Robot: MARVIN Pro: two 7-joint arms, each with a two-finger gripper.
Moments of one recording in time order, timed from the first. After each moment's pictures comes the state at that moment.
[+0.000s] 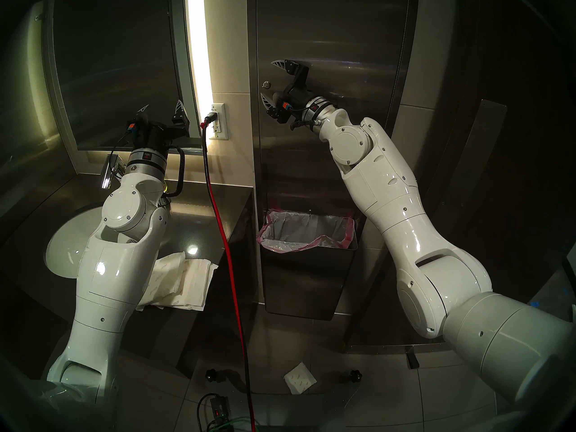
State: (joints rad) left arm 1.33 -1.15 -1.55 -1.77 -0.43 -0.08 0.20; right arm -0.66 -1.51 1.21 -1.13 -0.86 -0.41 0.20
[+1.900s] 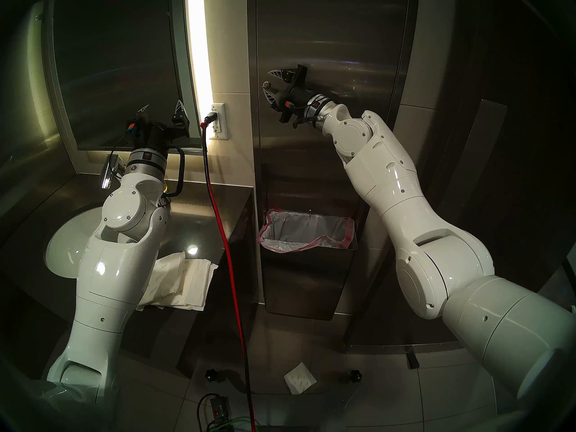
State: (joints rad) left arm 1.33 -1.15 -1.55 -1.77 -0.43 -0.08 0.20; right arm -0.55 -1.53 1.24 -0.93 -0.89 -0.53 0.21
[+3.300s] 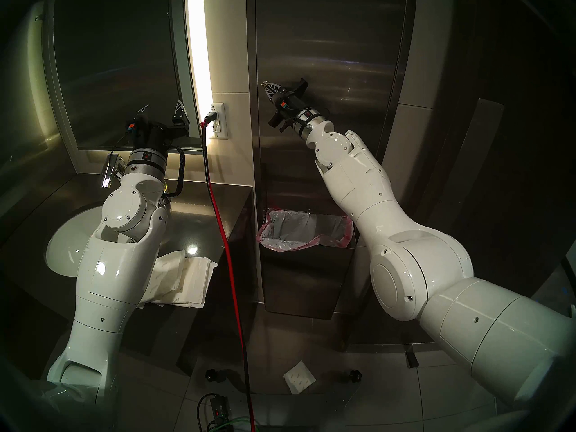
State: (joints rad) left arm 1.33 -1.15 -1.55 -1.77 -0.43 -0.08 0.20; right arm -0.53 -1.69 1.39 -0.71 -0.78 -0.50 0.10
